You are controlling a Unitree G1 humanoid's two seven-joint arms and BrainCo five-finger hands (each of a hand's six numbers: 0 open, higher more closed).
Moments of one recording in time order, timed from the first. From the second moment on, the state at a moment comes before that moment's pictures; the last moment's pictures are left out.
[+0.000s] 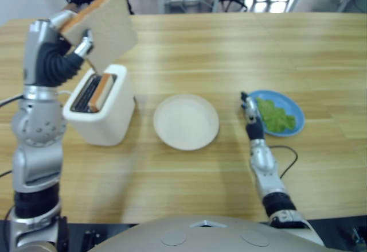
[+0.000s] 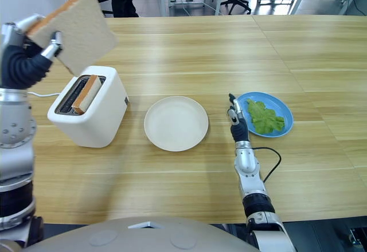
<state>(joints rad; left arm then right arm) -0.16 0.43 0.16 -0.59 0.36 0.03 -0.05 -0.07 -0.18 -0.09 0.43 -0.05 -0.69 -0.11</state>
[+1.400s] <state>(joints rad) -0.18 0.35 -0.33 -0.28 0.86 0.15 0.03 0.02 -0.13 -0.12 0.15 -0.06 -0.60 -0.07</state>
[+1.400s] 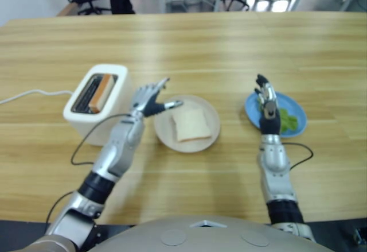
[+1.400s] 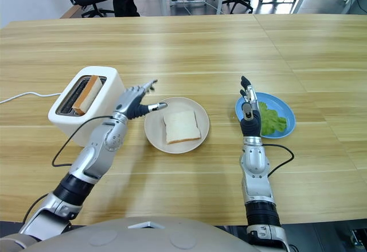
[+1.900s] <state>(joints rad) -0.06 0.18 -0.19 0.08 0.43 -0.10 0.09 -0.11 -0.76 -0.09 0.29 -0.97 -0.08 -0.38</state>
